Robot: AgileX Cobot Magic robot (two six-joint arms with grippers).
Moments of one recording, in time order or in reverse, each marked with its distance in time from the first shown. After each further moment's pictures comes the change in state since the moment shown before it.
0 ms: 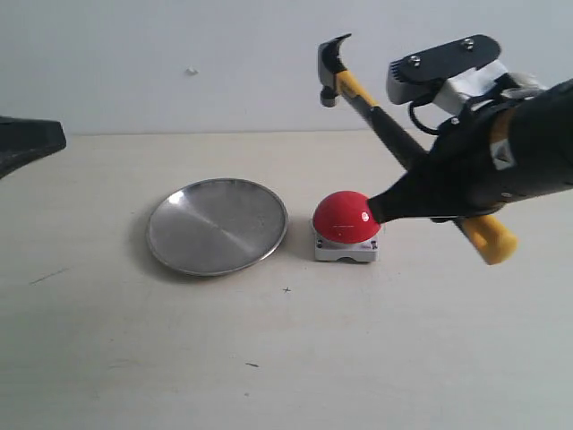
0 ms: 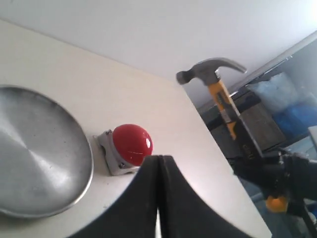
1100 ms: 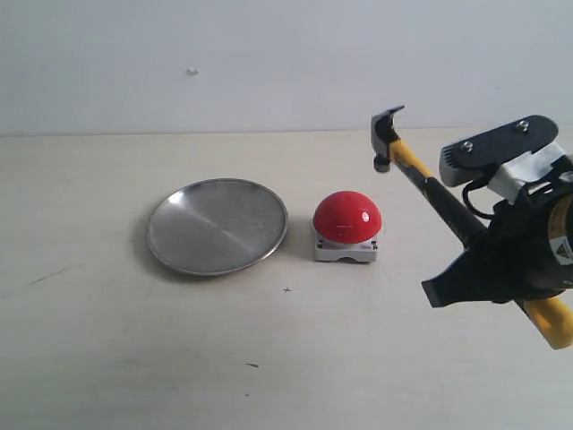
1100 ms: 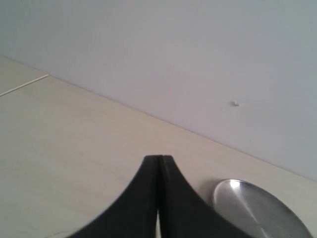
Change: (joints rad) left arm 0.044 -1.324 0.658 -0.044 -0.980 -0.051; right arm -0.004 -0.069 0.205 -0.074 0.037 0.097
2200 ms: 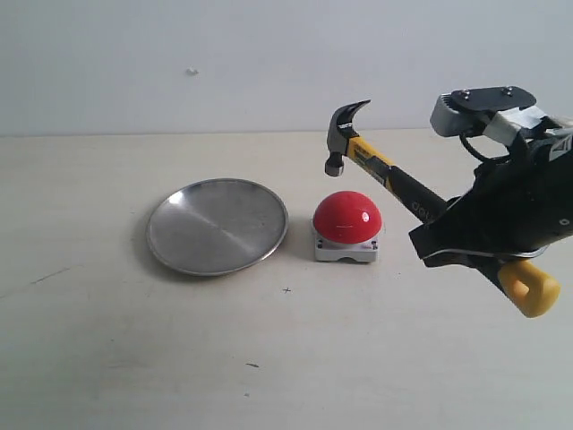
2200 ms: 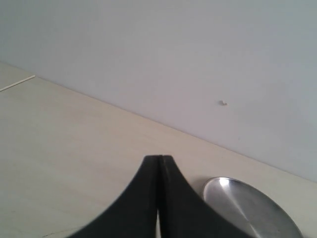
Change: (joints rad) left arm 0.000 -0.009 0.004 -0.002 0.036 -0.002; right arm -0.224 0.071 -0.164 0.842 0.132 -0.840
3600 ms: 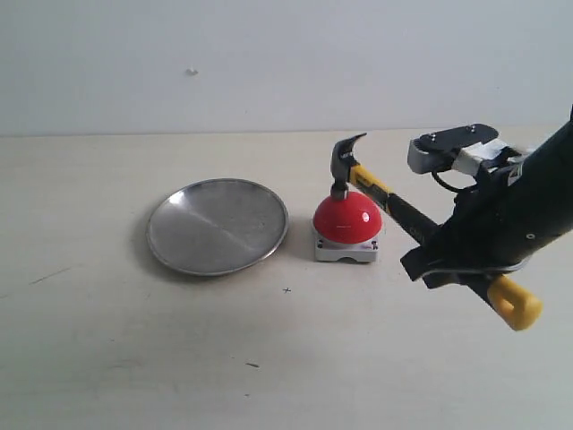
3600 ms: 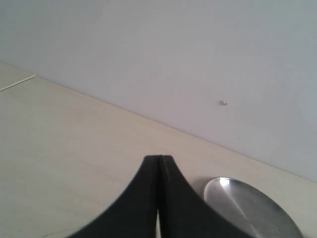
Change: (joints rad) left arm 0.000 0.000 0.000 0.000 0.000 0.000; right arm -0.008 0.170 -0.034 -0.100 -0.021 0.017
